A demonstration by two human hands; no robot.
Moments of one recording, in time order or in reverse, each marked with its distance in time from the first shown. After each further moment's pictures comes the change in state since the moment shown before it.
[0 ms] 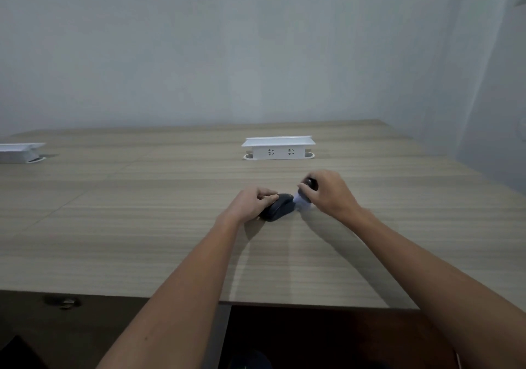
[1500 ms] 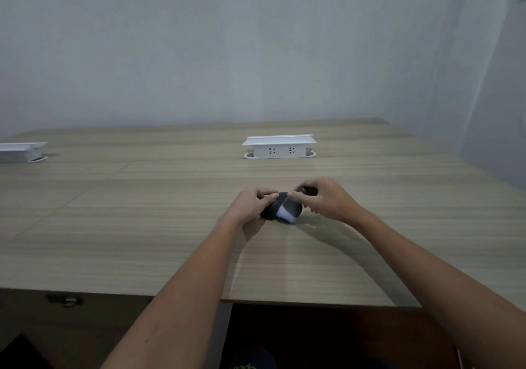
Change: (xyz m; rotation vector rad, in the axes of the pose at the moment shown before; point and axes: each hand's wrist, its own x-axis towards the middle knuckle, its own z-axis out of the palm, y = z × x) left_hand -0.003 -0.002 0.003 -0.059 0.044 -0.013; right_hand -0.010 -0.006 -0.004 0.223 -0.227 -0.004
